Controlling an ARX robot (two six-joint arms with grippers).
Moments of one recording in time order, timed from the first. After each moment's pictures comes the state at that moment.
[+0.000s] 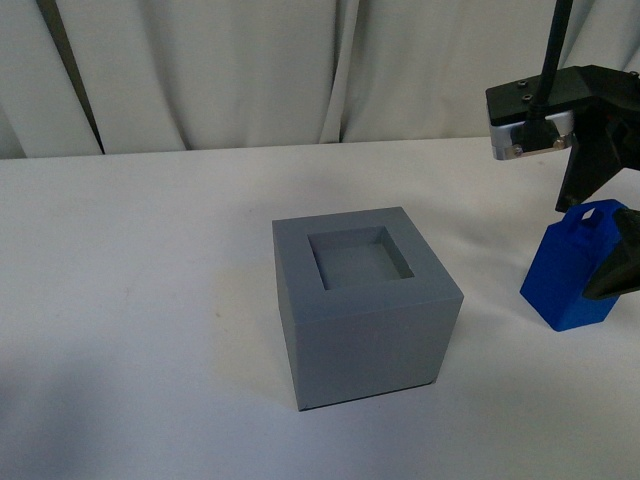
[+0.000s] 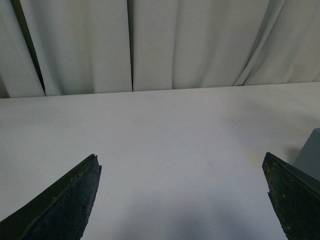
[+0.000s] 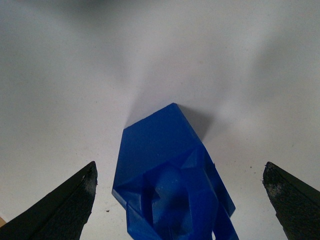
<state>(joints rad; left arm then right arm) 0.00 0.00 0.02 0.00 0.00 0.00 0.16 1.91 1.55 -0.98 -0.10 -1.21</state>
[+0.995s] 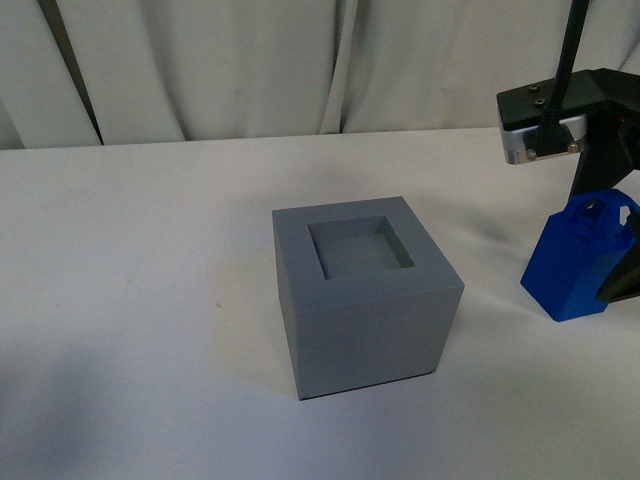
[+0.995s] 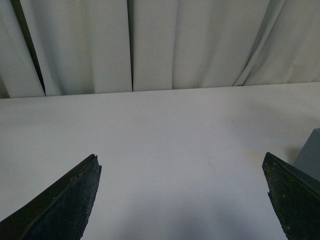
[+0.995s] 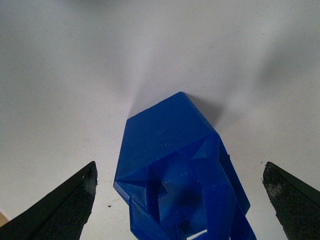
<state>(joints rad) 0.00 0.00 0.02 0.00 0.00 0.00 0.15 1.91 1.53 -0.98 -0.10 -1.23</state>
